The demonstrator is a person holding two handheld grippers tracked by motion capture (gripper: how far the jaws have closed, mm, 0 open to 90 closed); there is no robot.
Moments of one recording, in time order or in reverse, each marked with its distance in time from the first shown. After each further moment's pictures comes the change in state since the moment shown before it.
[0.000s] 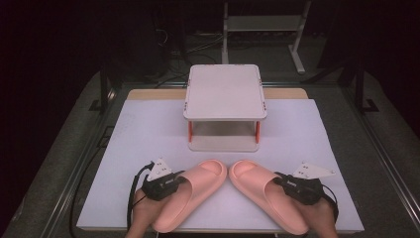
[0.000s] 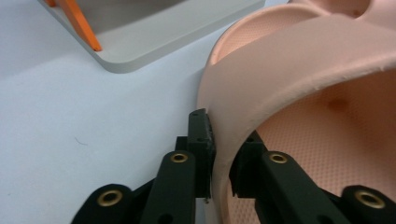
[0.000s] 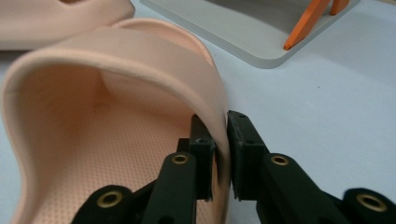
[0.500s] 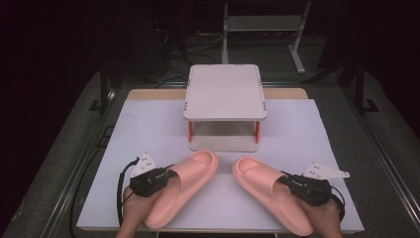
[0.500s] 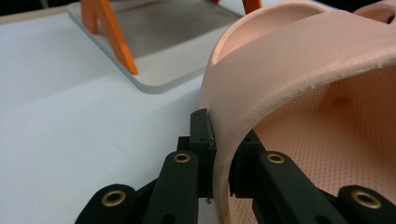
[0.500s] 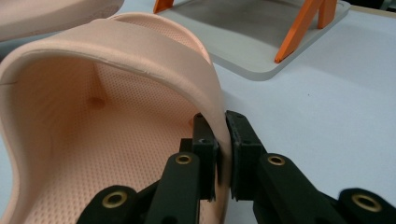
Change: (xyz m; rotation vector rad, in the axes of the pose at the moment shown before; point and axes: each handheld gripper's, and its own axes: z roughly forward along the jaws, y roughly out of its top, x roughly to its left) left arm 0.017 0.007 -0.030 -0.094 0.019 -0.061; right arm -0.006 -0.002 -0.018 -0.080 0.024 0.068
